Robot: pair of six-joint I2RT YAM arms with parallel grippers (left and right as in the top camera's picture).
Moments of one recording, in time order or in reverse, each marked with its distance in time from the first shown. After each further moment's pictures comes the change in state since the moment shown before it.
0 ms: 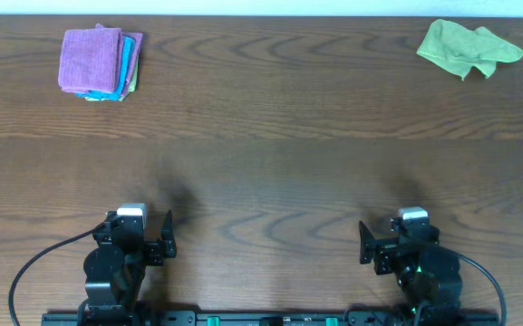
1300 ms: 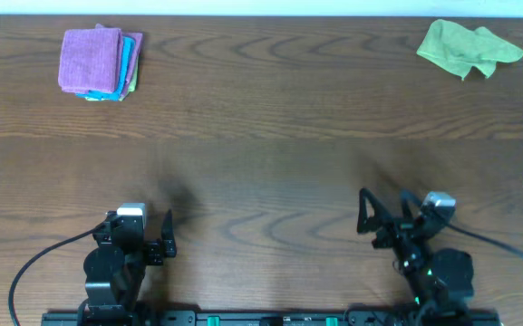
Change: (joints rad) left arm 0.000 0.000 0.000 -0.001 0.000 0.000; right arm -0.002 0.139 -0.011 0.520 -0.085 0.476
